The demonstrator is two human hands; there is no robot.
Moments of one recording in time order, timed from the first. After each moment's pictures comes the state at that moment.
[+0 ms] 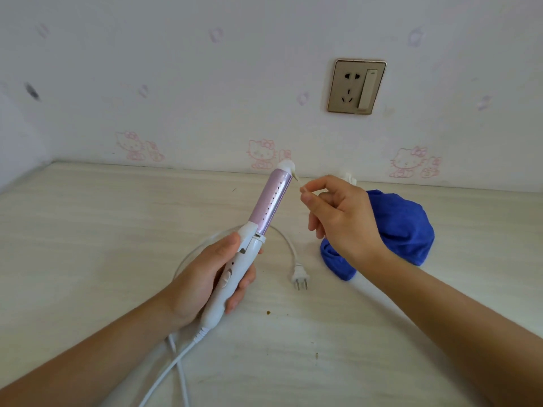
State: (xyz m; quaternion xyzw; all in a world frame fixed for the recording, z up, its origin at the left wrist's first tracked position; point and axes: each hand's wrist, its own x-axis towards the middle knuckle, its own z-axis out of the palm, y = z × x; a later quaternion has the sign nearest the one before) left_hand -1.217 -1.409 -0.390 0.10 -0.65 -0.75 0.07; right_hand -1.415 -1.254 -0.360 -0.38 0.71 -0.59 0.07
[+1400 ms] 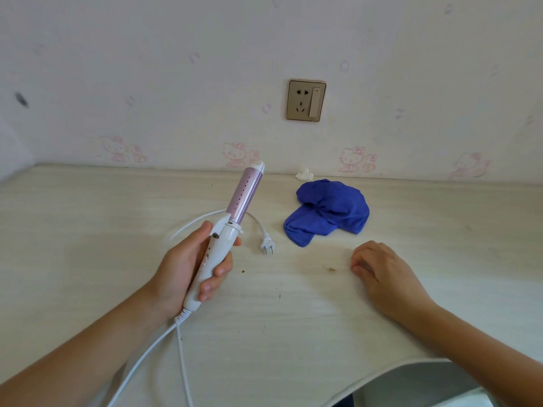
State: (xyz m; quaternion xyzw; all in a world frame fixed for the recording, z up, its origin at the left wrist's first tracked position) left_hand -1.176 -1.367 -0.374 0.10 -0.54 -0.84 0.02; right_hand -1.386 -1.063 -0.410 -0.40 0.89 -0.23 -0.05
